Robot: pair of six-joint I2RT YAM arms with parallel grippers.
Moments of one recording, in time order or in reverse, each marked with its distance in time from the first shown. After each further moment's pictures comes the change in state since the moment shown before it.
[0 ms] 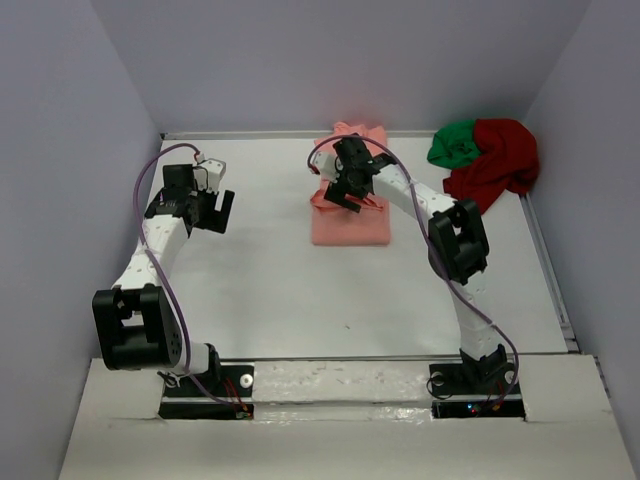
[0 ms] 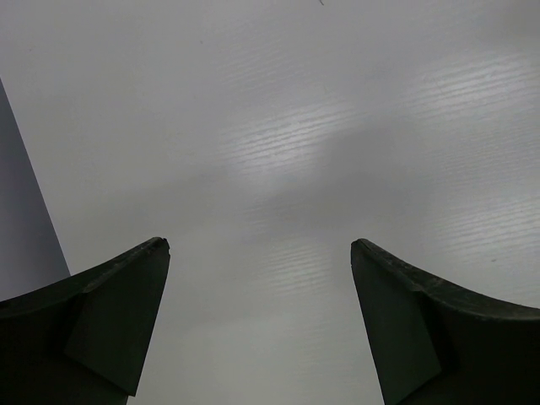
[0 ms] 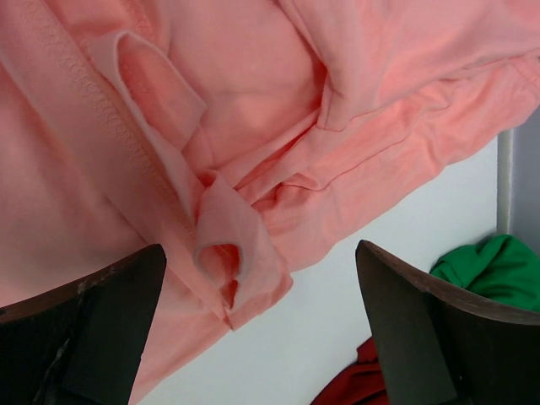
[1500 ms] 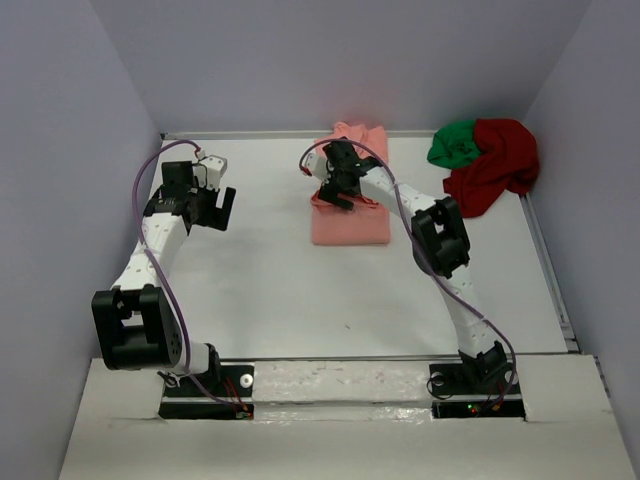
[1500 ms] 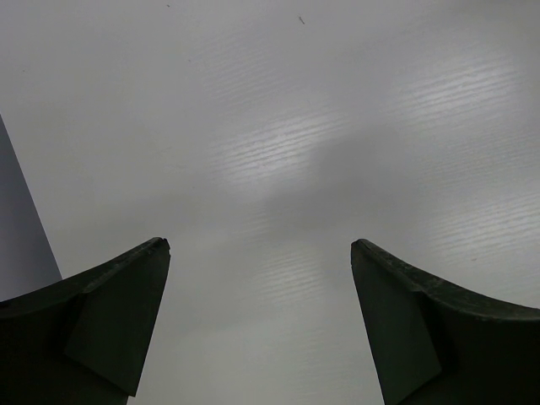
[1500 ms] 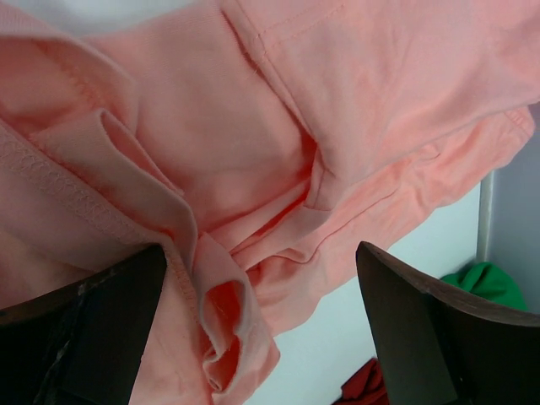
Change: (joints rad) left arm 0.000 0.000 0.027 -0.016 0.047 0.000; right arm 0.015 0.164 0.154 0.043 0.073 -0.043
